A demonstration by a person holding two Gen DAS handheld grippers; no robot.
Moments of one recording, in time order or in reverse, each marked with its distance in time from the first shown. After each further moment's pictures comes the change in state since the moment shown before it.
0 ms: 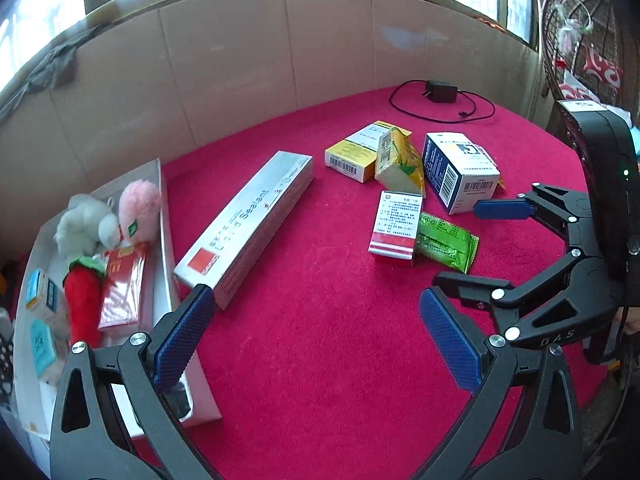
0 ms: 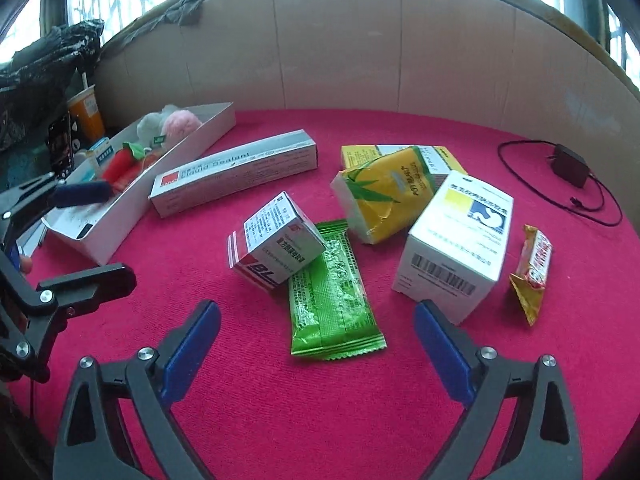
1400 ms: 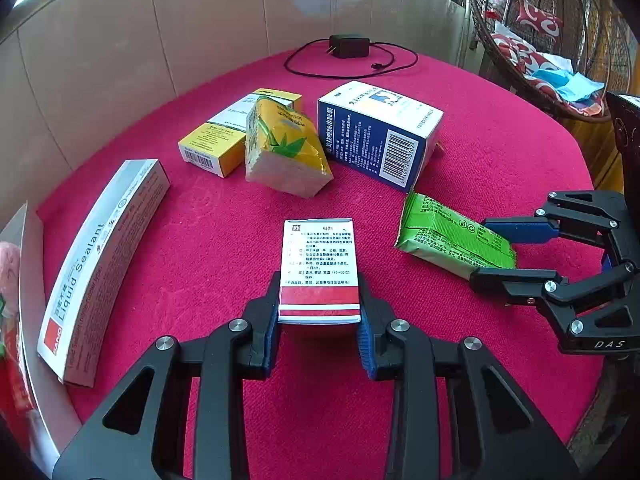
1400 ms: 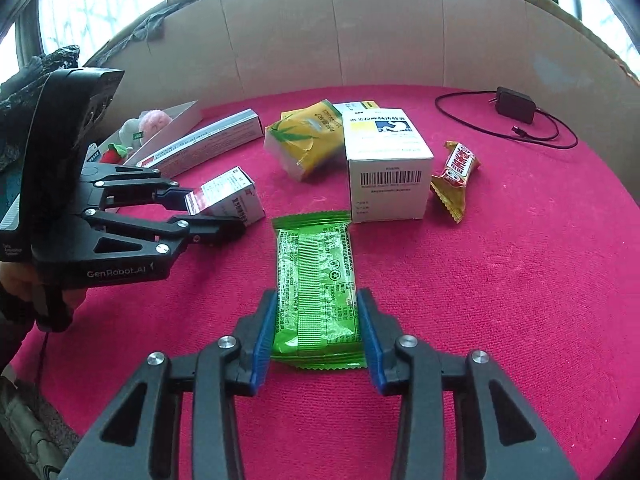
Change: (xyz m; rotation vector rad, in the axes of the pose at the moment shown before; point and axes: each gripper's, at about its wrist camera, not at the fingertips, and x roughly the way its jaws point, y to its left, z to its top) left arm 0.064 -0.064 0.018 0.151 0.085 -0.233; right arm -0.050 -0.043 -0.057 0.134 0.003 -0.035
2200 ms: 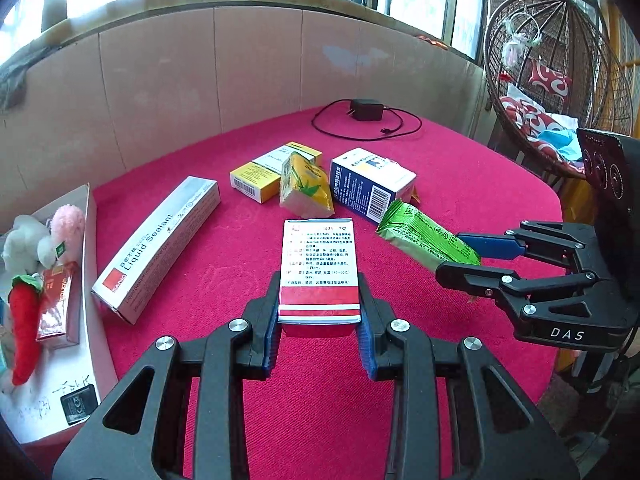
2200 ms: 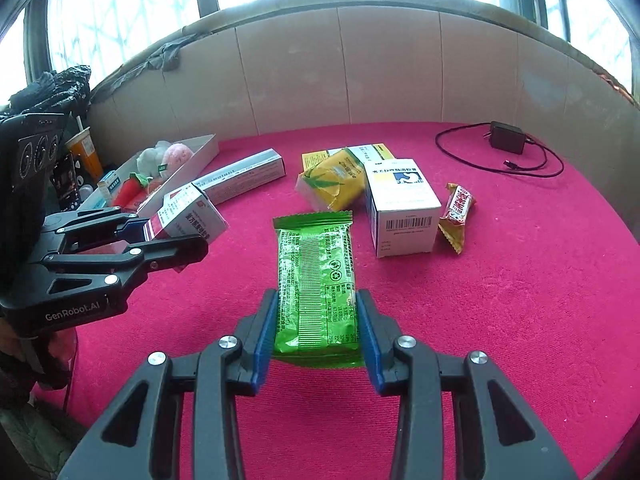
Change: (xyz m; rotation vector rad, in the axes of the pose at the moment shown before) left arm -0.083 0.000 -0.025 -0.128 -0.192 0.040; right arm -0.038 0.030 0.010 0.015 -0.102 -0.011
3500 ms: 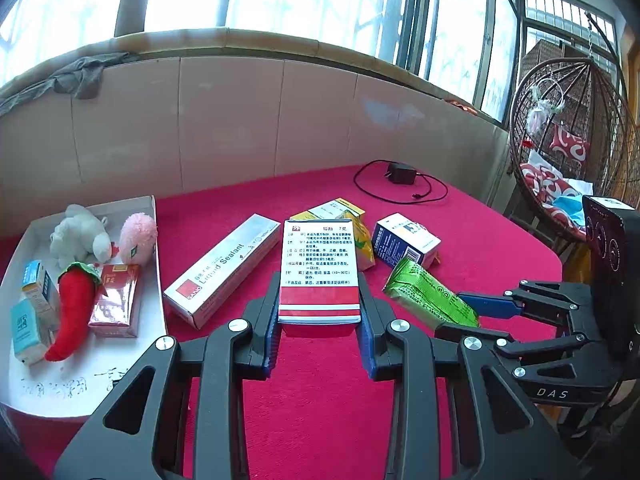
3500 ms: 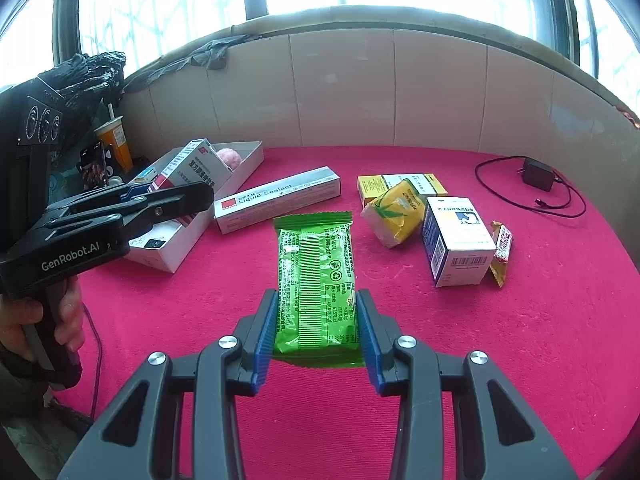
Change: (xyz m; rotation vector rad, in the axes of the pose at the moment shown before) left arm -0.058 0.041 -0.001 -0.143 -0.178 0.059; right arm -0.010 0.056 0.016 -0.089 -0.019 0.044
